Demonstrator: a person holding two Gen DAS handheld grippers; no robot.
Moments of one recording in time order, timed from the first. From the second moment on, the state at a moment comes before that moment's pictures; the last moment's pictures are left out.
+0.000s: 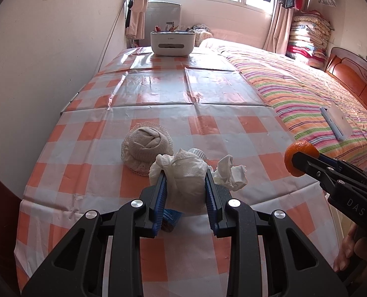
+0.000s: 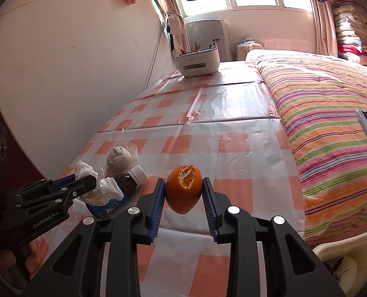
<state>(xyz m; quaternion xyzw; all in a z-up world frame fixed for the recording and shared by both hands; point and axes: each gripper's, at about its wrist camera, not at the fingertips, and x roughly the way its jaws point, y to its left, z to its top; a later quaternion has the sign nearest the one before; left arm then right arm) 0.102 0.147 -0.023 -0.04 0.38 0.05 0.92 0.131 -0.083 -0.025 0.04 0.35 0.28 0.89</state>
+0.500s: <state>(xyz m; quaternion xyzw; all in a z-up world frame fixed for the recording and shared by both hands) 0.106 0.109 -0.027 -0.02 0.38 0.02 0.92 0.116 -0.125 -0.021 0.06 0.33 0.27 0.90</state>
